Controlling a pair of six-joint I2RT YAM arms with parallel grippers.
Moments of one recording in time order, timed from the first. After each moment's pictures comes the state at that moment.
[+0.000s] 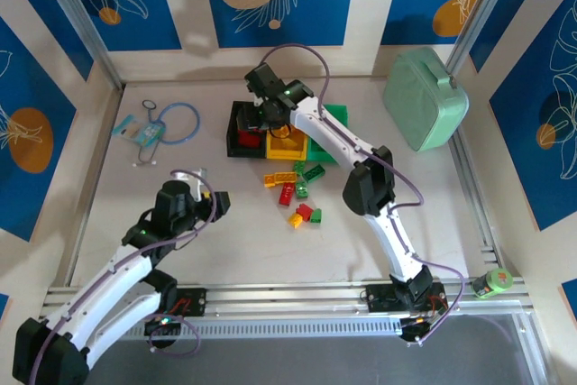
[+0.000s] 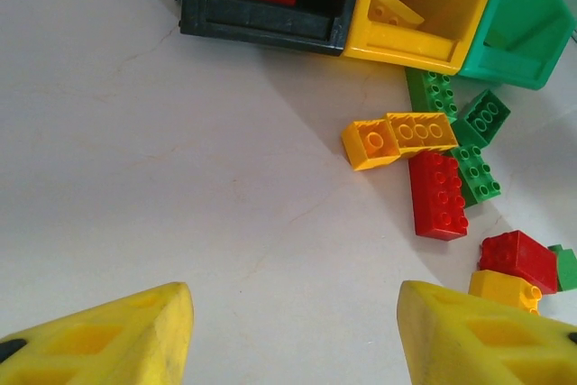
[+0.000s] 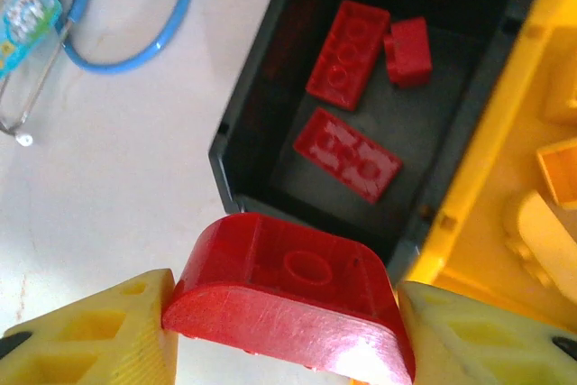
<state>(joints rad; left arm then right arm) -0.45 0.71 0.40 -0.27 0.06 -0.45 0.70 2.36 2.45 -1.04 -0.07 0.47</state>
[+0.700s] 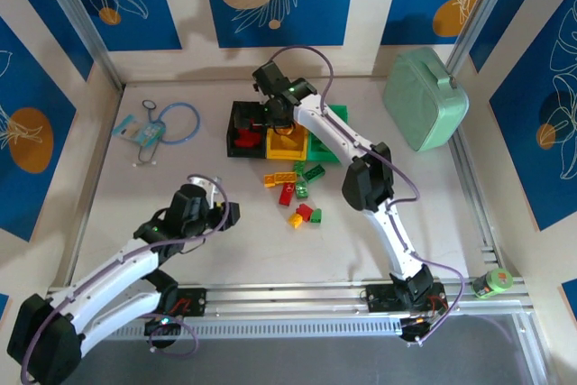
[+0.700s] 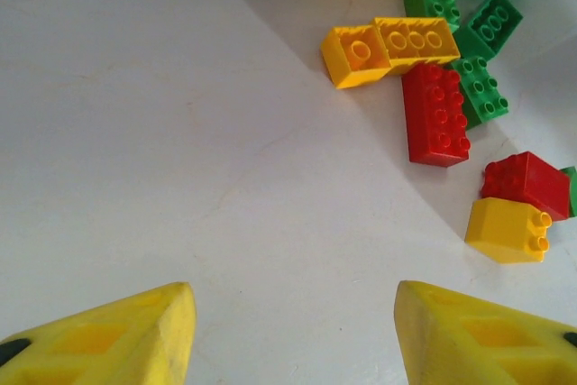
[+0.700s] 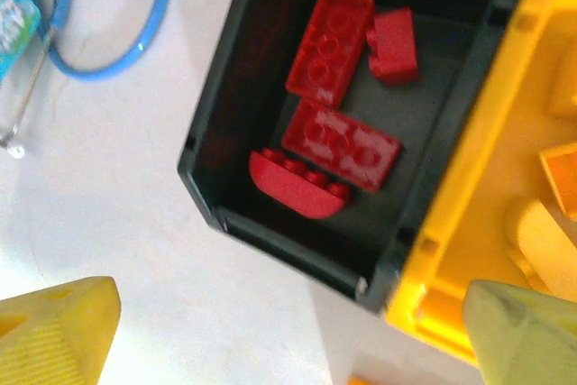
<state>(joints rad) -0.58 0.83 0.40 -0.28 0.04 -0.47 0.67 2.34 2.37 -1.02 -0.13 0.48</state>
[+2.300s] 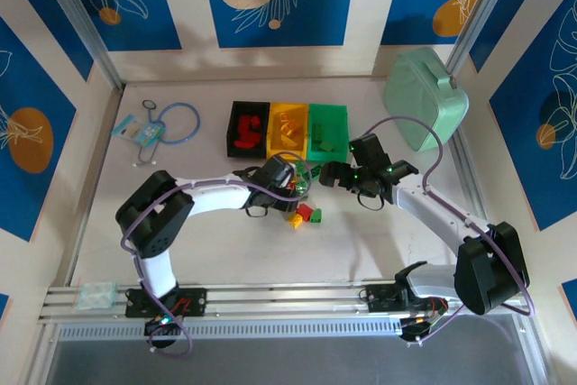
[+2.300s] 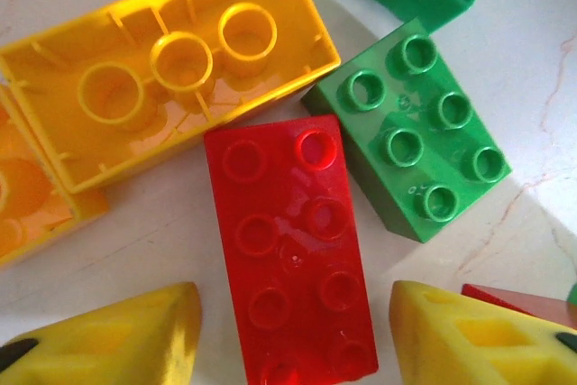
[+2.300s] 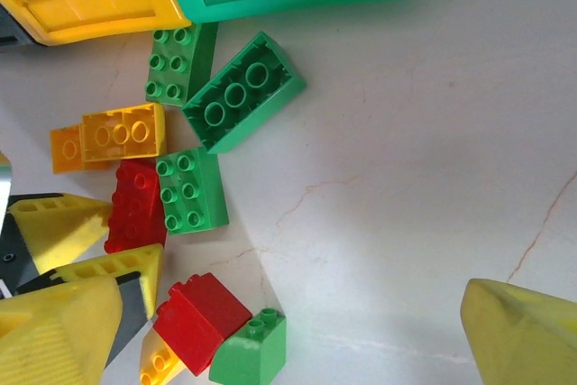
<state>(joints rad) -0.83 1.80 1.02 -0.26 -0.01 -0.41 0.44 1.27 0.85 -0.56 -0.09 0.61</state>
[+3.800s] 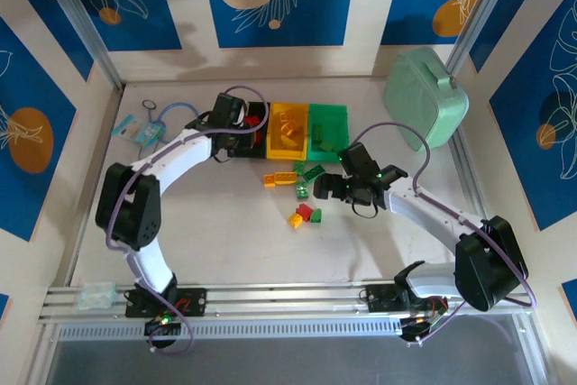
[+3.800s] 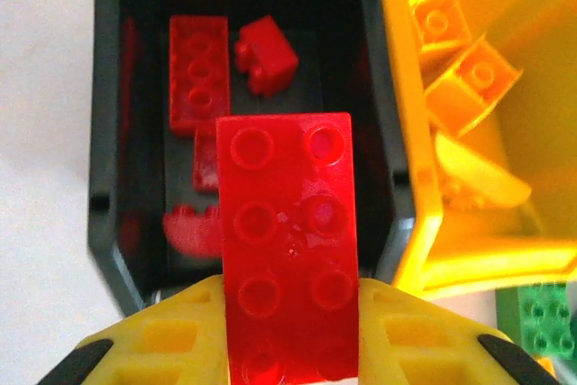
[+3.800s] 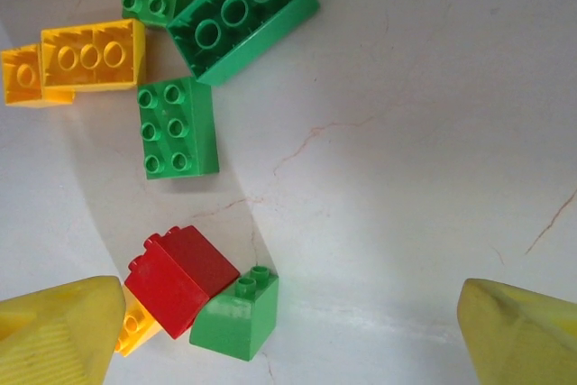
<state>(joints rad) -0.43 1.79 1.36 -0.43 -0.04 -0.30 0.55 1.29 0.82 -0.60 -0.04 0.61</state>
